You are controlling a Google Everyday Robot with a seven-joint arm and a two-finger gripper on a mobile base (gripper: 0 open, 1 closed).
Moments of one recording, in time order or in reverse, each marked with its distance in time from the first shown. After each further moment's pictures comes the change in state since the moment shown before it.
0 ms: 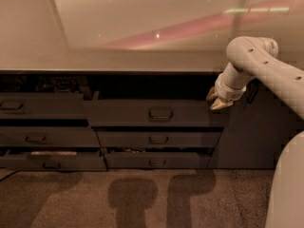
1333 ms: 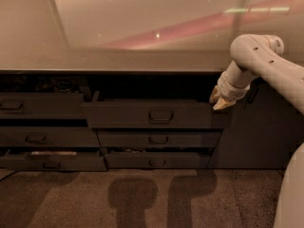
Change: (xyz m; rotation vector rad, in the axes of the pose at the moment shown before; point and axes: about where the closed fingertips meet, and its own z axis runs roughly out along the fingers) arm 0.003 0.002 -0.014 0.026 0.015 -0.023
